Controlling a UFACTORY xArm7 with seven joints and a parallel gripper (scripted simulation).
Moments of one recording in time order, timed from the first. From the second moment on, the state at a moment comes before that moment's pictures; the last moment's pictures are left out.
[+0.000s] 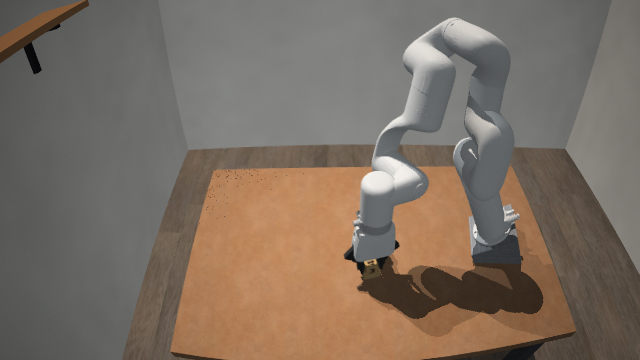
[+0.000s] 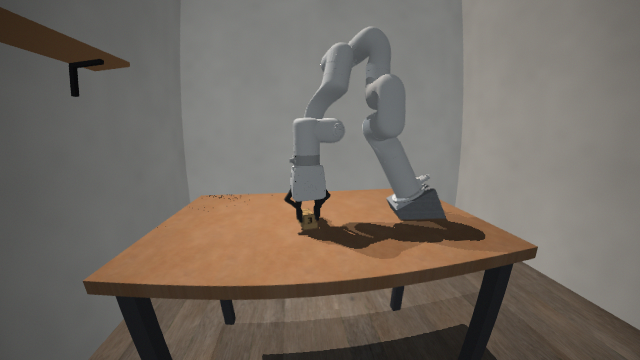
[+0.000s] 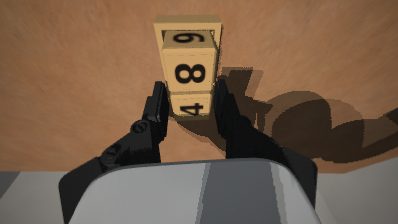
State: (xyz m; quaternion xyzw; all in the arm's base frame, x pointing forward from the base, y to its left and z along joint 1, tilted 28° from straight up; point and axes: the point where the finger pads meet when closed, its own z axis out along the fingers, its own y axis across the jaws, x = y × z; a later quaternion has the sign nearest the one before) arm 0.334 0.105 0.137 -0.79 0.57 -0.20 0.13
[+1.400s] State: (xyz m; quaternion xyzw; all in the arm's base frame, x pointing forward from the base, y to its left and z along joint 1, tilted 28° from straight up) arm 0.334 0.105 0.137 -0.79 0.57 -0.20 0.13
